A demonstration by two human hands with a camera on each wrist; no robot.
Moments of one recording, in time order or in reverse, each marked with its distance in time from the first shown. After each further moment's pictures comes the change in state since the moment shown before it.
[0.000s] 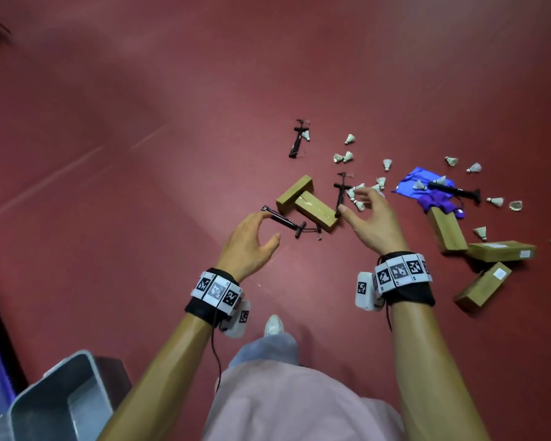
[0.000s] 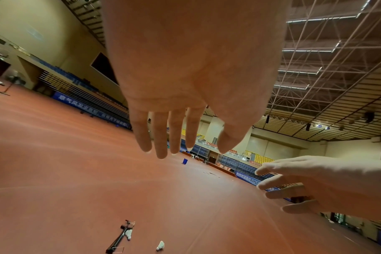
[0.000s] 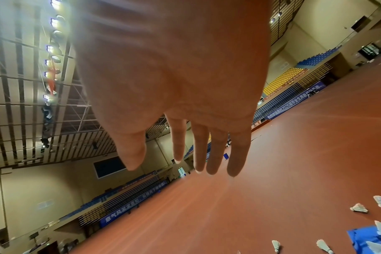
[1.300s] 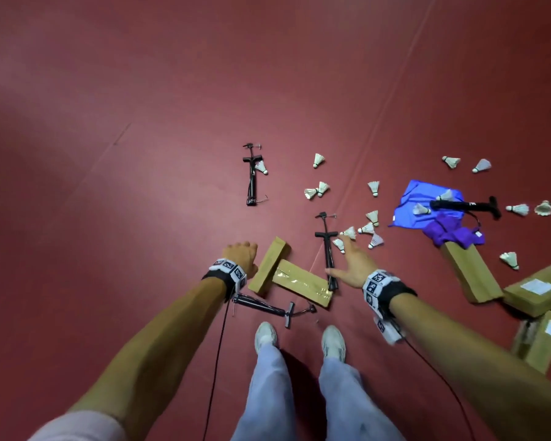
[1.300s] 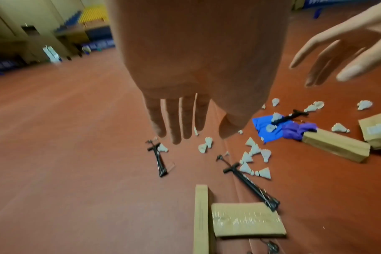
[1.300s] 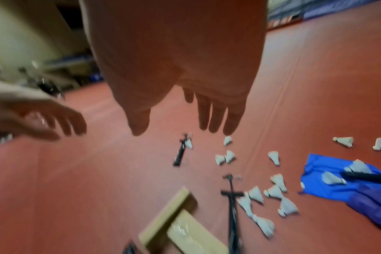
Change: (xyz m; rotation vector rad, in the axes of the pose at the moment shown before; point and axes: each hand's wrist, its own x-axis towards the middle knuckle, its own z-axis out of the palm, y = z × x) left_hand 0.786 -0.110 0.192 0.812 -0.707 0.150; right_hand 0.633 0.248 0.116 -0.297 -0.406 0.338
